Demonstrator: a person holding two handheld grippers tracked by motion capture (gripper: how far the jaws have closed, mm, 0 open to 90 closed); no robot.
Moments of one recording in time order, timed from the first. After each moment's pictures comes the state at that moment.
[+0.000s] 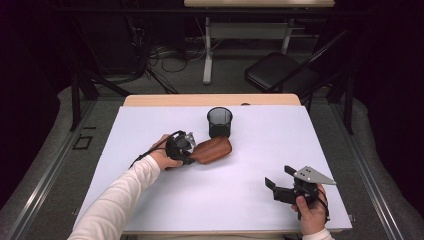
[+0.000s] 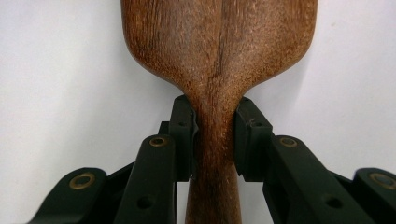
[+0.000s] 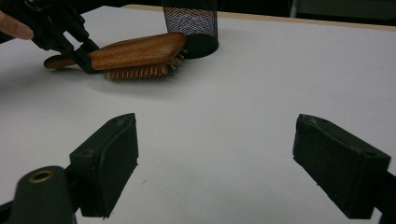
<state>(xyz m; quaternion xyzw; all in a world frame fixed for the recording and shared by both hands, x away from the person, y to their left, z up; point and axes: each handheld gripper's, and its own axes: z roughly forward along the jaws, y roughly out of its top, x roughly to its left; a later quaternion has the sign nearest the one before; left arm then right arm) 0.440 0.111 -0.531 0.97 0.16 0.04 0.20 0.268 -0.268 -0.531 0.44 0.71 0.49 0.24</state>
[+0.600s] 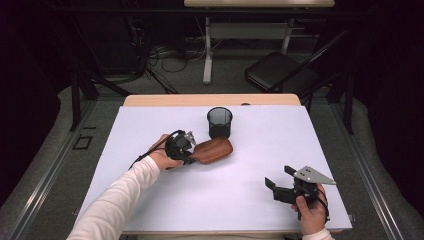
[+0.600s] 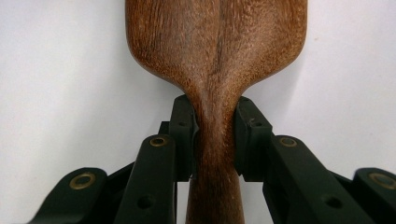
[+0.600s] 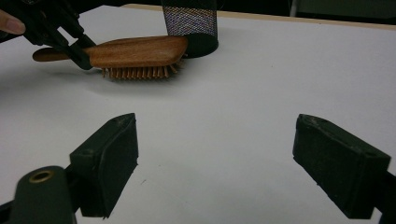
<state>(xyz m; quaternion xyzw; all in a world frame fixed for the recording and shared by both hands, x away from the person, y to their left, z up) 0.434 0.110 -0.523 0.96 0.17 0.04 0.21 0.269 -0.268 -0.532 0.44 0.71 0.49 0.24</state>
